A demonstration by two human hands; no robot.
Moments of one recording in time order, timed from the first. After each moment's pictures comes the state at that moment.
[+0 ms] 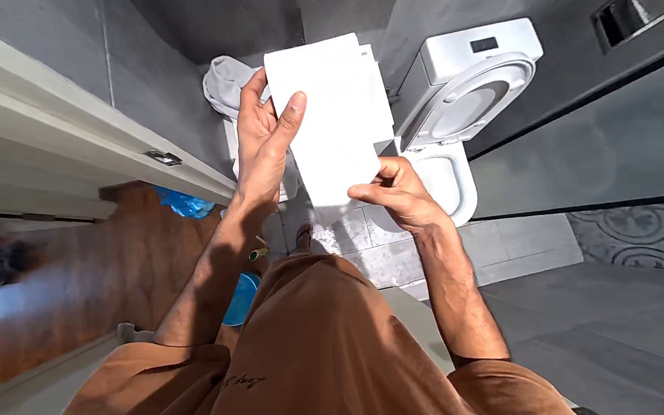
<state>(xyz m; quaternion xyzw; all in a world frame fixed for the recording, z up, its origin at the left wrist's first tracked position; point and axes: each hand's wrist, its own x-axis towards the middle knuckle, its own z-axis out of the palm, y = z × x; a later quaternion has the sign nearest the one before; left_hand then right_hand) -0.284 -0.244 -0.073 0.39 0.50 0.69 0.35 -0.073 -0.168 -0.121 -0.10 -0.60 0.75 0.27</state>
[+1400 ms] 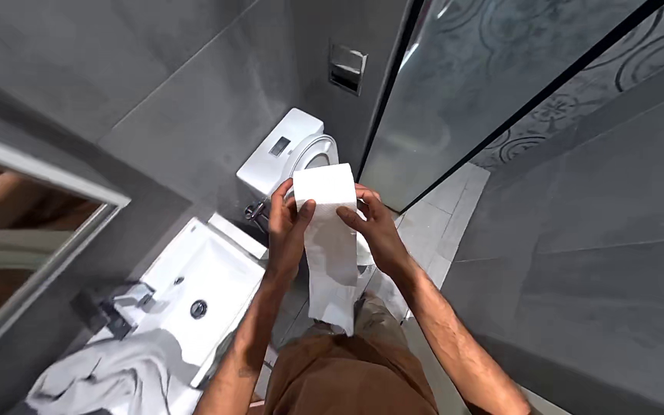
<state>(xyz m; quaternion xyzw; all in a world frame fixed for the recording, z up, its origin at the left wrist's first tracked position) -0.030 0.107 -0.142 0.52 0.41 0.49 0.57 0.148 0.064 -0.149 -0.54 -0.41 0.51 0.54</state>
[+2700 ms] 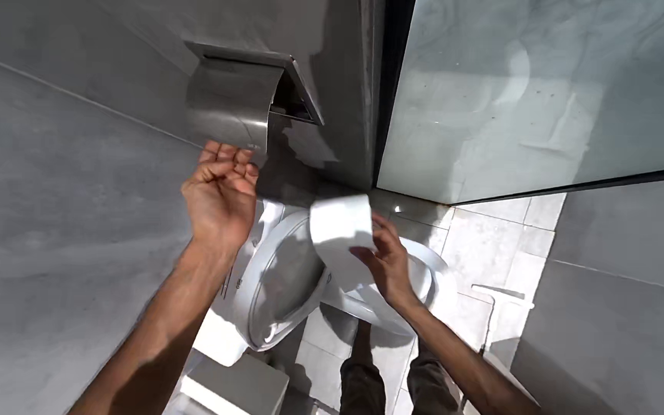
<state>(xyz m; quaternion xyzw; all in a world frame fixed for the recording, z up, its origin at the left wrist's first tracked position) 0.176 0.597 -0.301 0.32 0.42 0.47 0.71 0.302 0.372 -0.453 -0.58 -0.24 0.42 0.66</state>
